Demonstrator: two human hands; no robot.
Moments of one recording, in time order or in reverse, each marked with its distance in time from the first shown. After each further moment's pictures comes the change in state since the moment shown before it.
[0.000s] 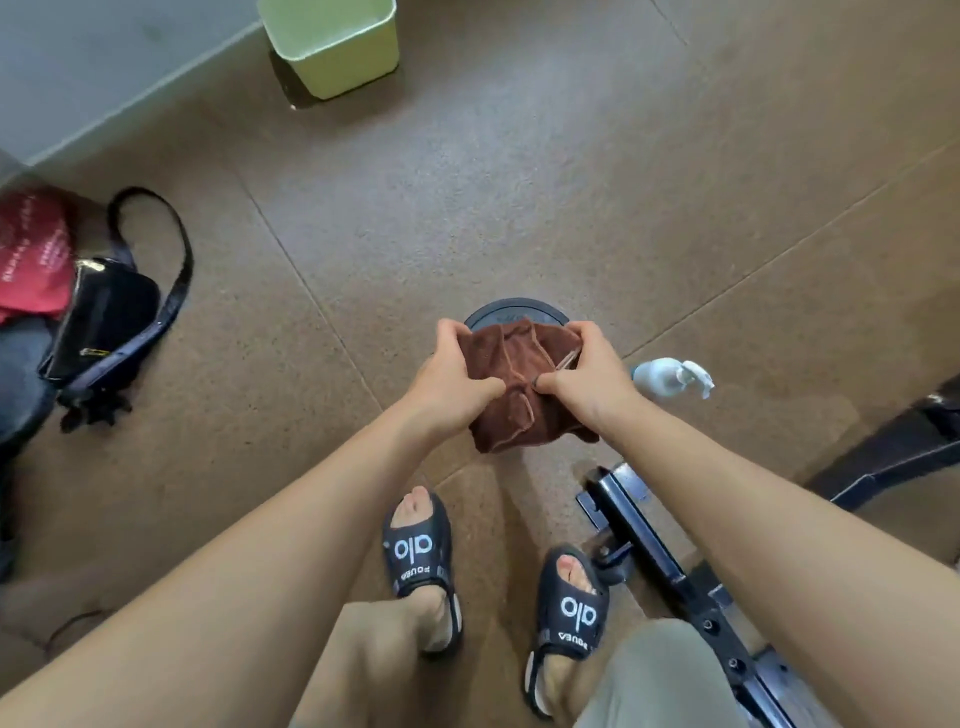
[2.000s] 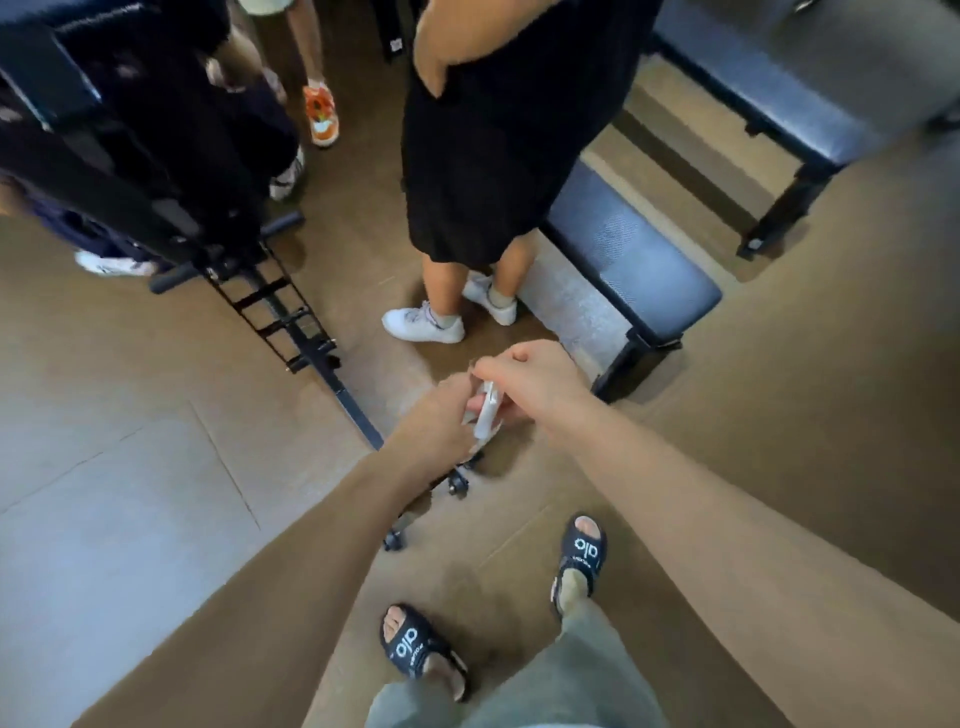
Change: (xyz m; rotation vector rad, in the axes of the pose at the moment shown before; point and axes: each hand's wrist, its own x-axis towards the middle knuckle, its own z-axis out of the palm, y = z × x) left_hand -0.626 0.211 0.332 1.159 -1.202 1.200; right_hand -0.772 0.146 -0.273 1.282 1.087 0.433
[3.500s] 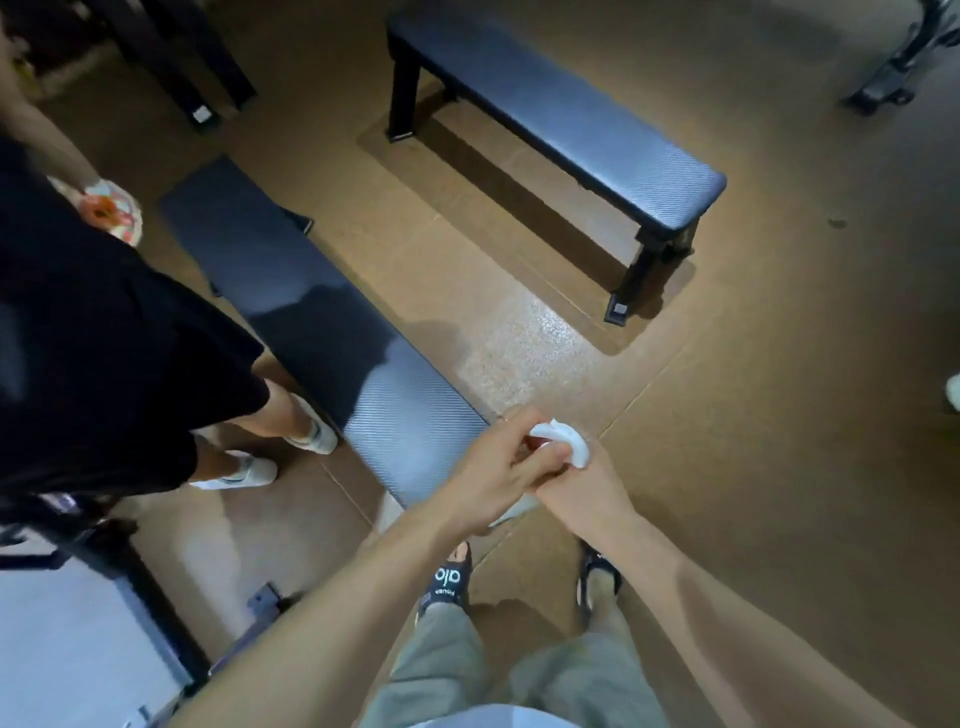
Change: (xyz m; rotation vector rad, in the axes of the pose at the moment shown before) left_hand 0.609 0.479 0.304 -0.263 -0.135 0.085; right_hand 0.363 0.019 -0.718 -0.338 0.074 -0.165
